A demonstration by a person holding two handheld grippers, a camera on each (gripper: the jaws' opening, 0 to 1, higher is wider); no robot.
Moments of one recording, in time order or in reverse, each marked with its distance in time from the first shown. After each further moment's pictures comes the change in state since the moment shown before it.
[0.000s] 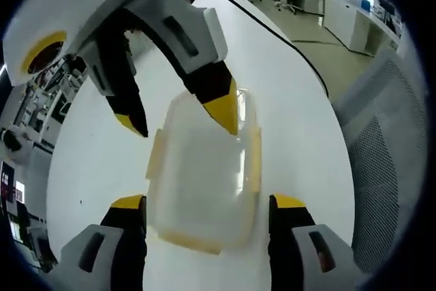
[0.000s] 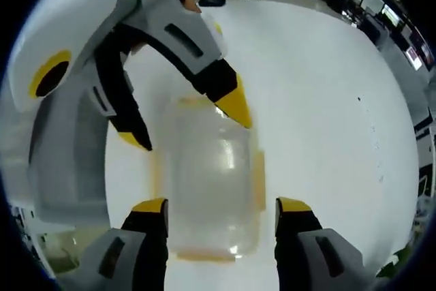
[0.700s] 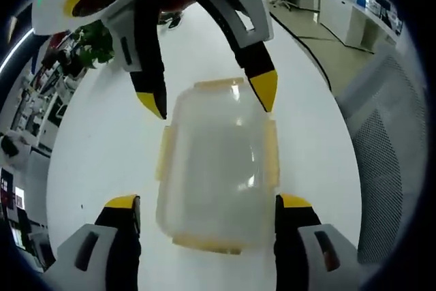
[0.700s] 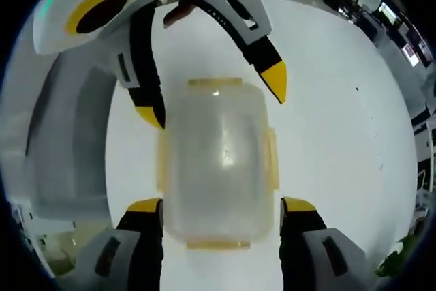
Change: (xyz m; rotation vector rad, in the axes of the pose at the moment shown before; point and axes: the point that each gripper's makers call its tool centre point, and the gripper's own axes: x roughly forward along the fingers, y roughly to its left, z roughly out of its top) left arm 0.008 0.013 -0.004 0.032 0.016 -0.027; right arm 0.000 0.014 -0.022 0.015 0.018 -0.029
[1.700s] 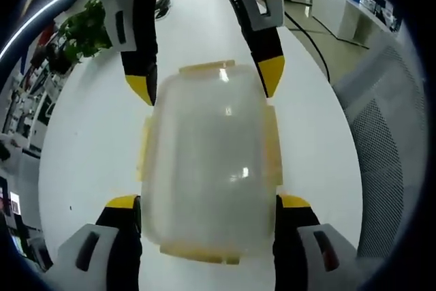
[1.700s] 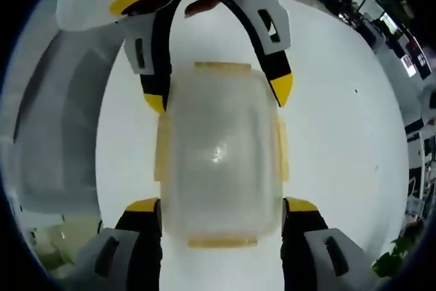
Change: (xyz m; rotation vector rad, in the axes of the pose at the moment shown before) left arm 0.017 -0.012 -0.008 0.016 0.044 -0.068; right arm 0.010 0.004 -0.009 -0.057 0.029 -0.058
